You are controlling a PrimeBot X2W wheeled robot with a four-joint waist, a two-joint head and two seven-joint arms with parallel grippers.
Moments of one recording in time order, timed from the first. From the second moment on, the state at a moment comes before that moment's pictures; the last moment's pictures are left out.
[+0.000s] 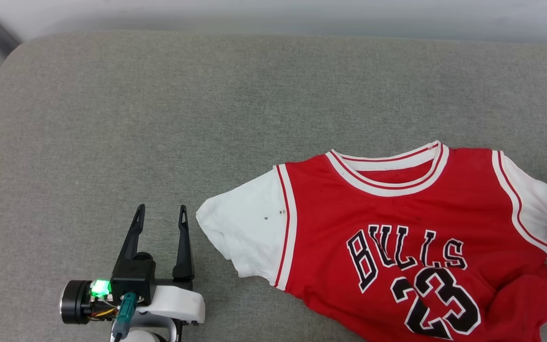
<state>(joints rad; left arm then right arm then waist) -0.07 0.08 -0.13 0.10 -0.03 0.13 -0.26 -0.78 -0.90 1.03 0.58 0.92 0.13 0.54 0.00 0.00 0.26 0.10</state>
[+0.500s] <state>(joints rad) -0.09 0.13 -0.09 0.14 -0.03 0.11 -0.26 -0.76 -0.82 0.92 0.69 0.85 0.13 0.22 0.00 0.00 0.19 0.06</state>
